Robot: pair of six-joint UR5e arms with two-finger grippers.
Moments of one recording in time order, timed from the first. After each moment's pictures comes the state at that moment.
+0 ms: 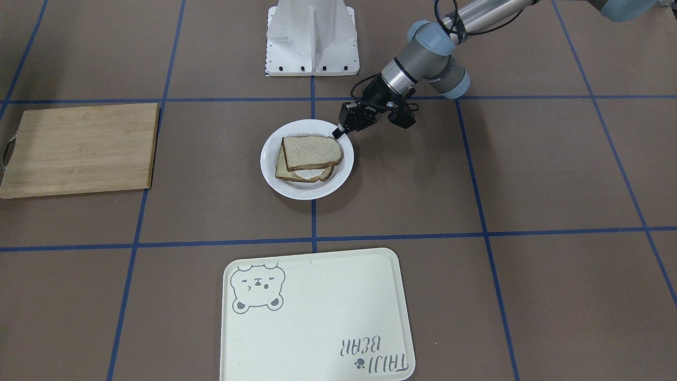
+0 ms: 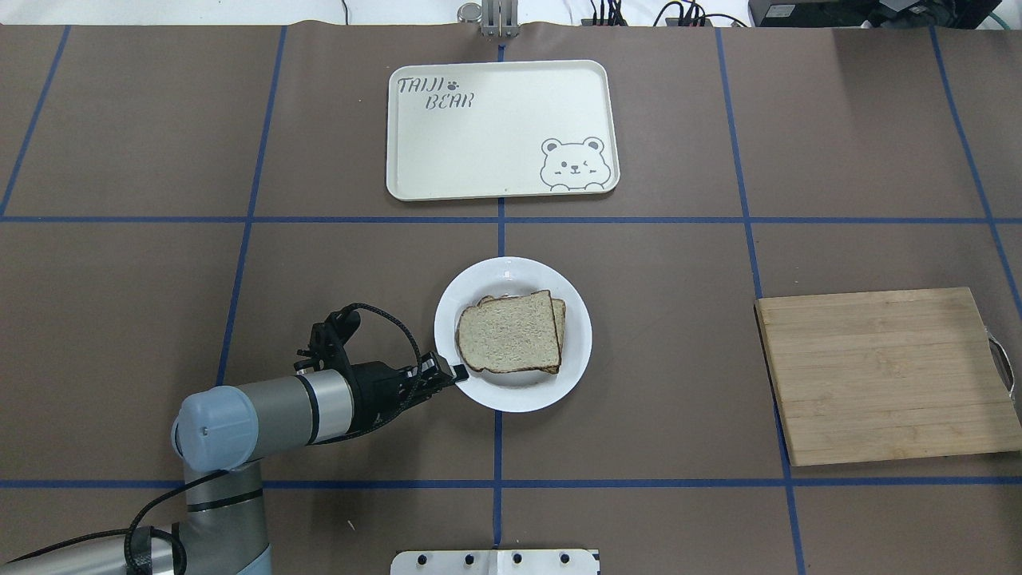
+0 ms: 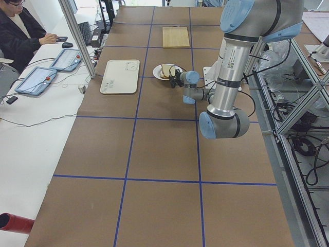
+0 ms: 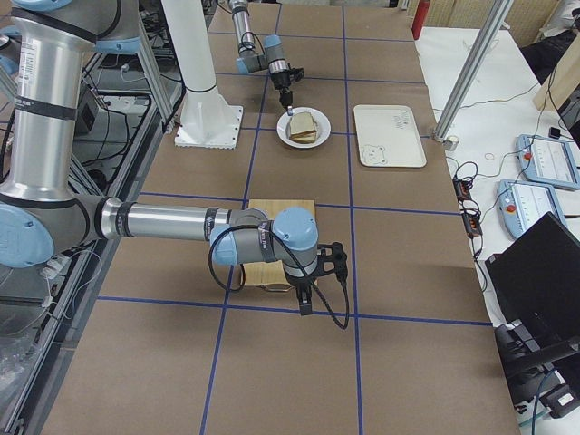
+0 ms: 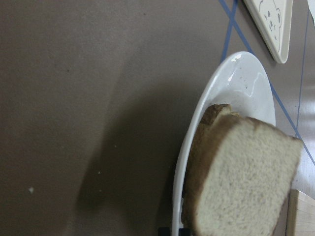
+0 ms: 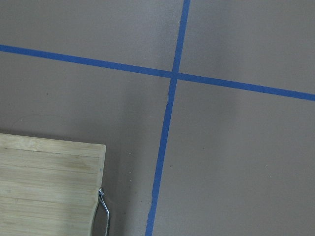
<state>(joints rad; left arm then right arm) -0.28 -1.95 -1.53 -2.88 -1.52 -1.90 1.56 -1.77 1.75 -1.40 2.34 -0.04</state>
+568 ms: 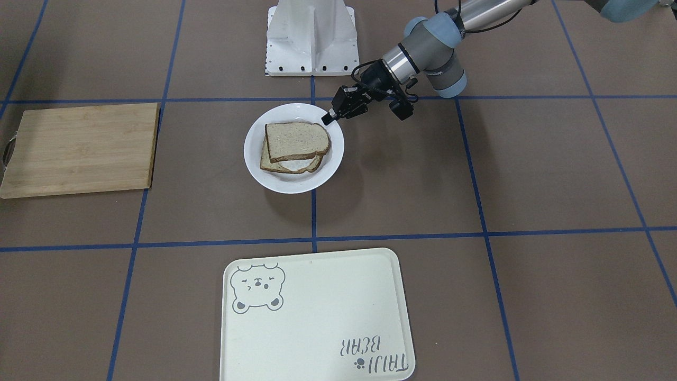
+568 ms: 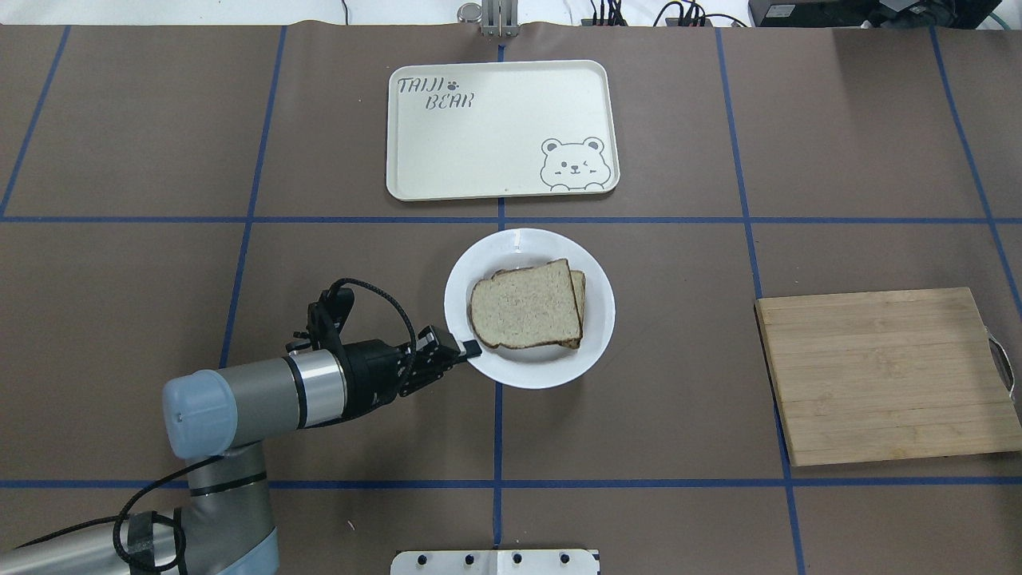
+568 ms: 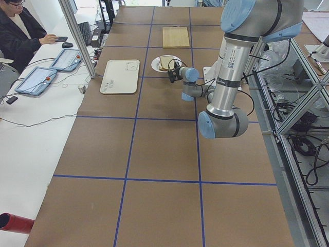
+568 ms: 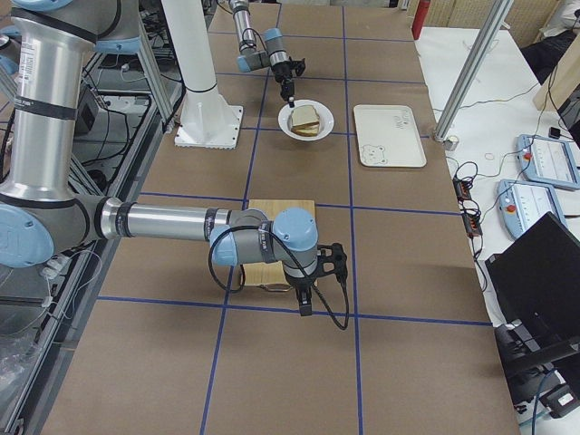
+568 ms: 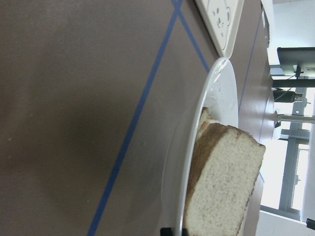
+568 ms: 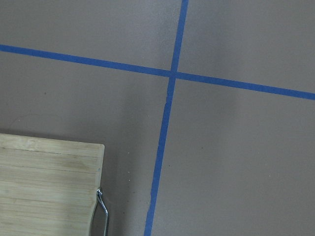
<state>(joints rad) -0.33 -1.98 -1.57 -2.95 -1.52 -1.95 1.56 -1.78 1.75 -1.40 2.34 -0.04</state>
